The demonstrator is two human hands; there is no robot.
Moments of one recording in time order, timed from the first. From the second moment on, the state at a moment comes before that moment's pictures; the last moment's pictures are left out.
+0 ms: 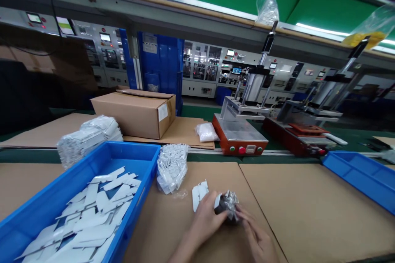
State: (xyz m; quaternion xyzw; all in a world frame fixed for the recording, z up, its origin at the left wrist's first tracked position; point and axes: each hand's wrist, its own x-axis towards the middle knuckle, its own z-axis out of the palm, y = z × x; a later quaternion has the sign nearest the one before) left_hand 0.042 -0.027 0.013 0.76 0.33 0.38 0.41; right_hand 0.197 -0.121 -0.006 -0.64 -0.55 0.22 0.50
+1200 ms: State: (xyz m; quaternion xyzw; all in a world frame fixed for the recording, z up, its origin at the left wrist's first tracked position) left_hand 0.021 -0.068 0.050 0.81 0.29 0.39 0.34; right_hand 0.157 -0.137 0.057 -0.68 -0.59 0.24 0.36
